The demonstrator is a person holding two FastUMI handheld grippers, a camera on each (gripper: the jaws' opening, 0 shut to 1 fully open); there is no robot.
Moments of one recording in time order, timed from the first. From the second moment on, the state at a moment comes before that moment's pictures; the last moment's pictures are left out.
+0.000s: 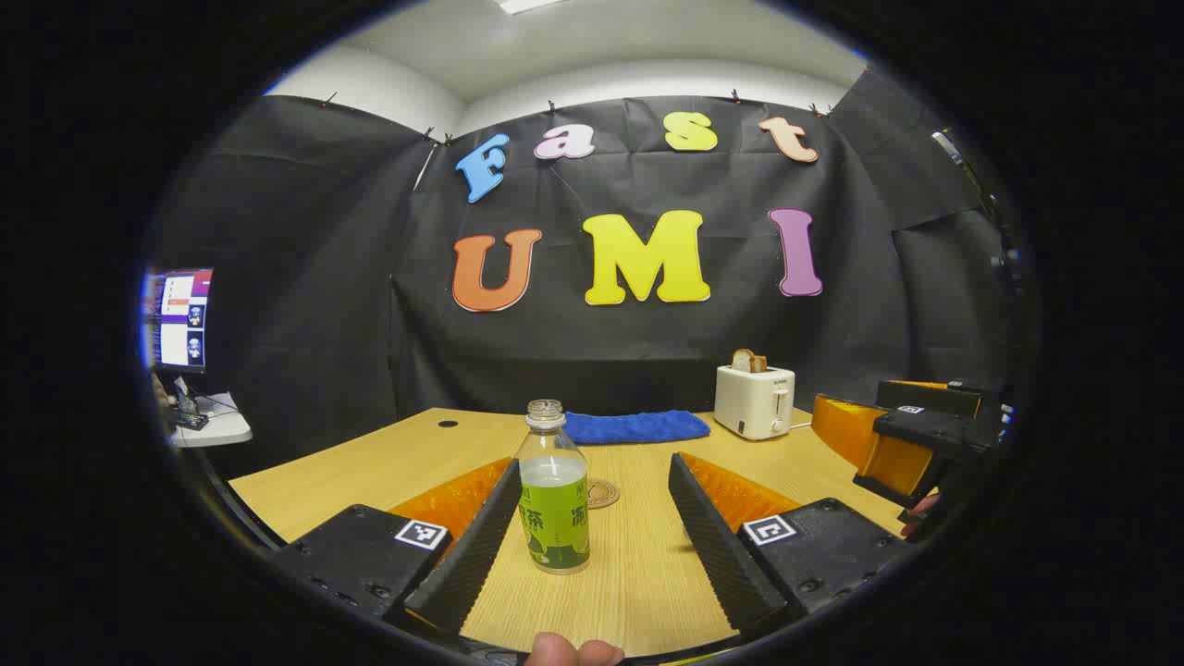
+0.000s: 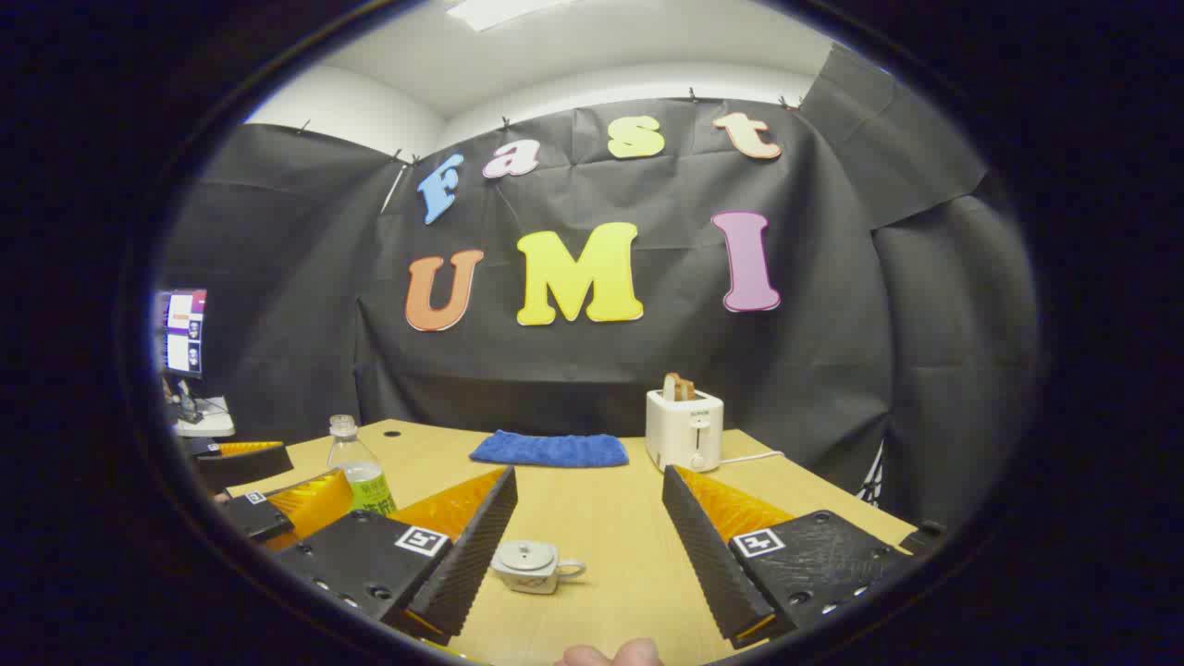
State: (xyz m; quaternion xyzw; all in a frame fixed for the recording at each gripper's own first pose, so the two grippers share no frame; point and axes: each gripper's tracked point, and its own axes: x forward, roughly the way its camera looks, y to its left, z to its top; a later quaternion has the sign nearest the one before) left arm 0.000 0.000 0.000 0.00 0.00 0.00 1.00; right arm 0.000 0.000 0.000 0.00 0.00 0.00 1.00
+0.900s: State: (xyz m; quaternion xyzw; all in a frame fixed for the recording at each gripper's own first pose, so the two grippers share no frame) left arm 0.005 0.018 -0.008 0.01 0.01 0.01 1.00; right arm 0.008 0.018 -0.014 -0.03 0.00 0.00 1.00
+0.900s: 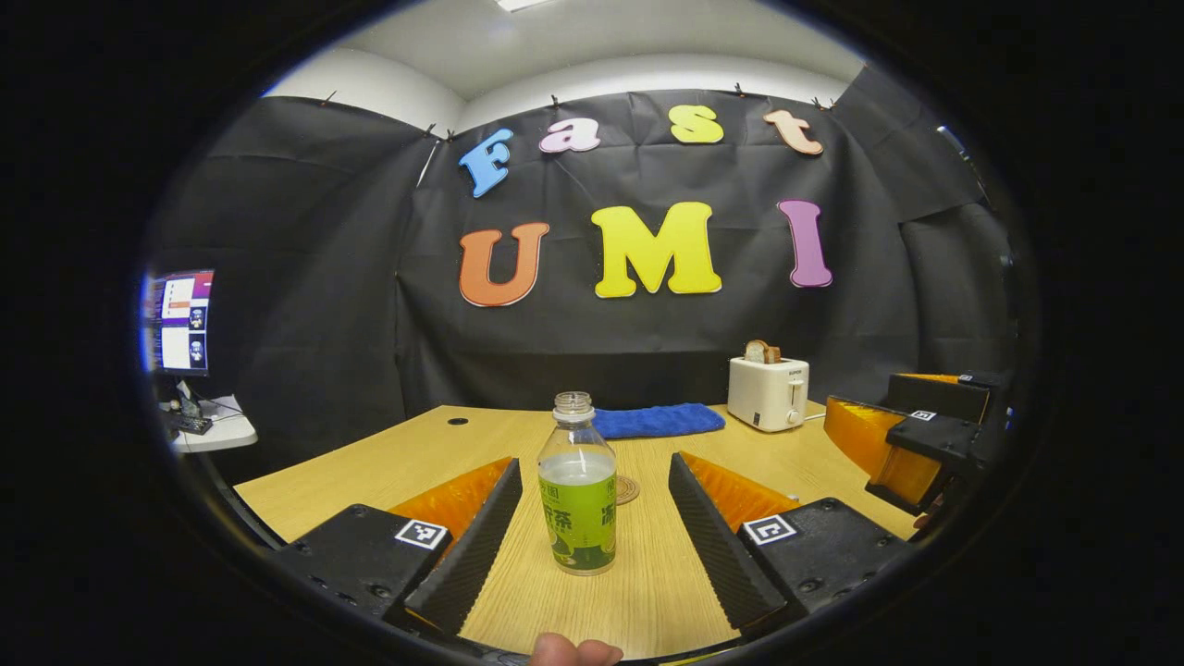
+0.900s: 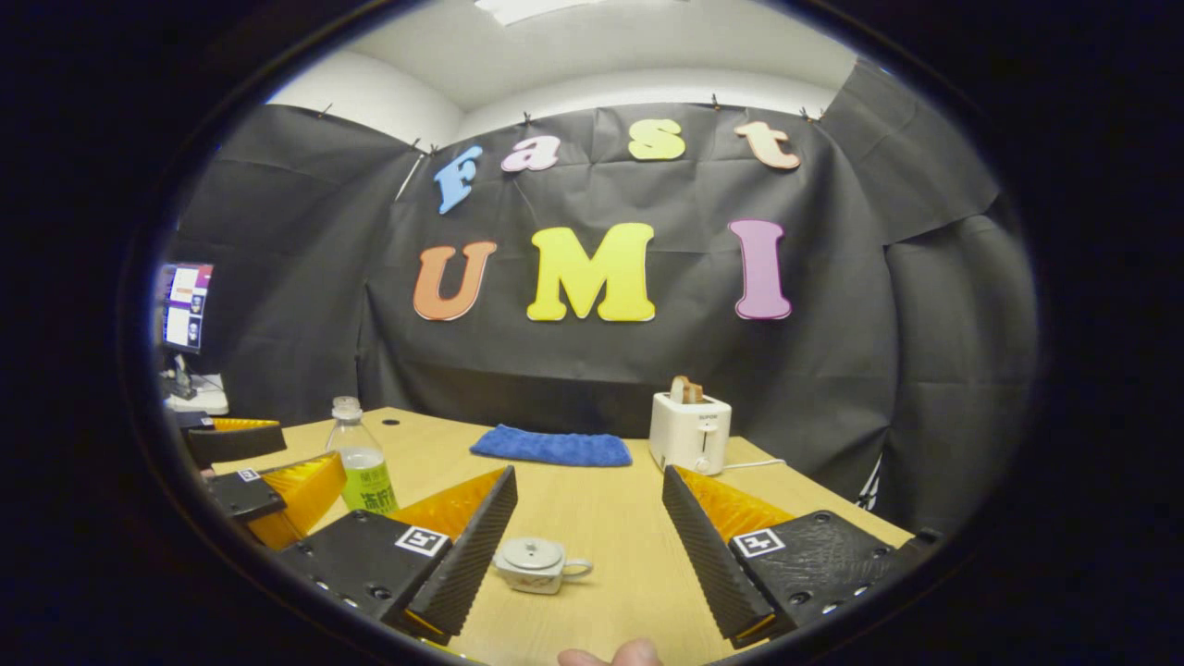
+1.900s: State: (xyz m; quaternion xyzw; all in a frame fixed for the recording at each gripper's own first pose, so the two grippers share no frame) left arm 0.002 0.058 -0.015 0.00 0.02 0.03 1.00; right arm 0.071 0.065 -0.100 -0.03 0.10 0.03 0.99
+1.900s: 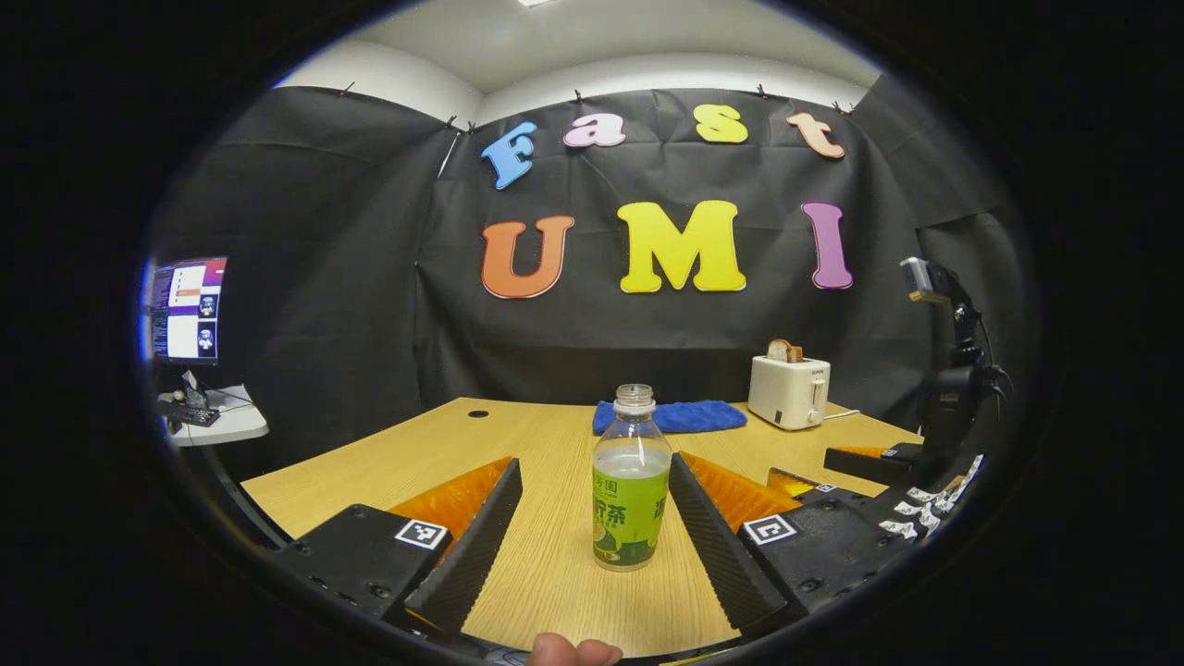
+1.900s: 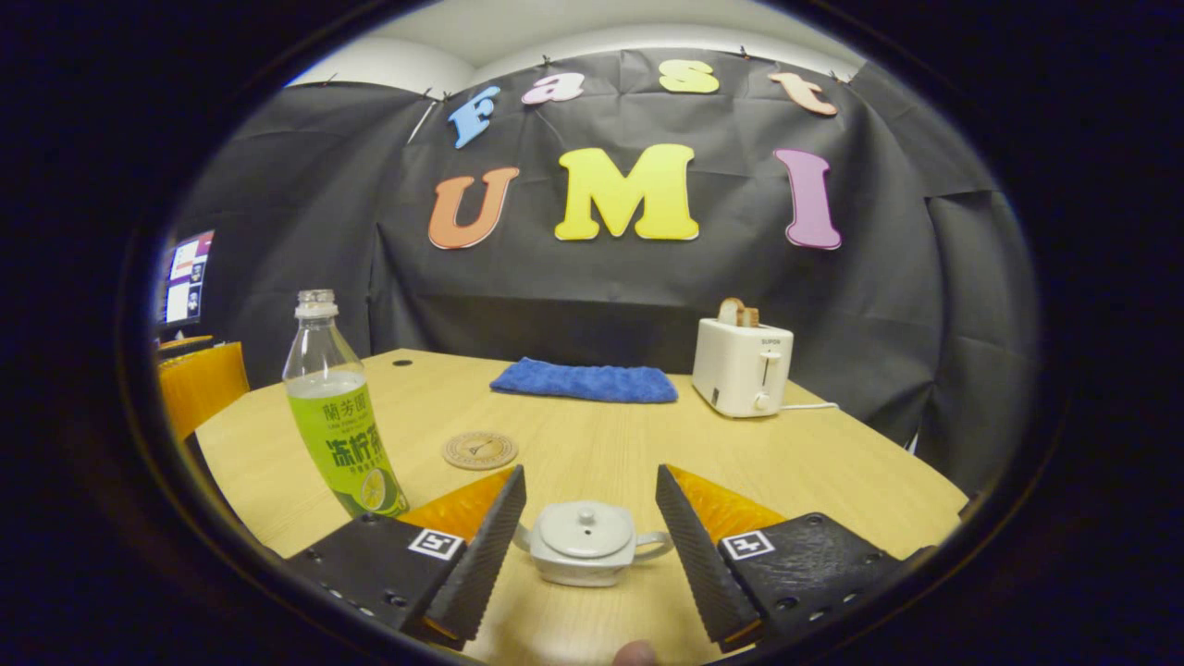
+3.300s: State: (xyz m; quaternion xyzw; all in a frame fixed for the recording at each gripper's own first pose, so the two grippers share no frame) left arm 0.023 0.044 -0.069 -0.04 0.08 -0.01 1.00; right arm 0.081 0.058 -0.066 -0.01 0.09 0.05 0.99
